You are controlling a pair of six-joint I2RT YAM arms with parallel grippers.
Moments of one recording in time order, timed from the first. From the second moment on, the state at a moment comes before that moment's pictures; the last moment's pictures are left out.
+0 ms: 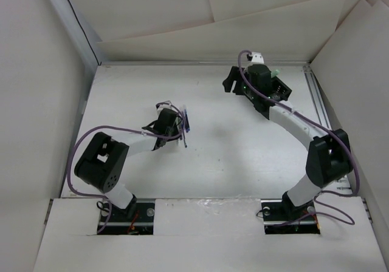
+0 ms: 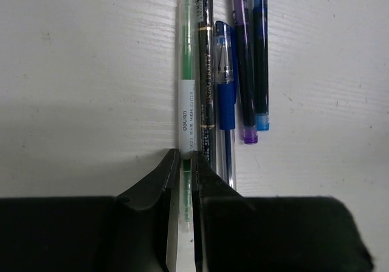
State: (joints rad) left arm -0.52 1.59 0.73 0.05 -0.19 -0.65; right arm 0.38 1.61 1.26 0.03 0.09 0.38
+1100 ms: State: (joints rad) left arm -0.52 1.11 0.50 0.15 0.11 -0.61; right arm 0.58 1.94 1.21 0.31 -0.61 0.66
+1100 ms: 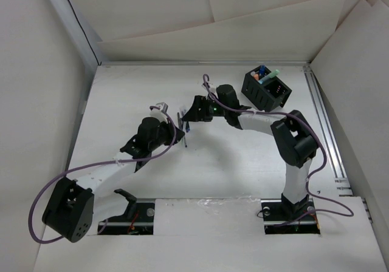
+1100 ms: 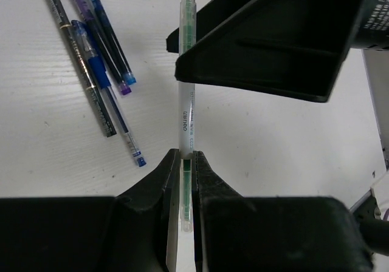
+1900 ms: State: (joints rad) left arm -0.52 1.14 0.49 0.20 0.14 -0.59; right arm 0.50 1.94 1.21 0.41 -0.67 0.74
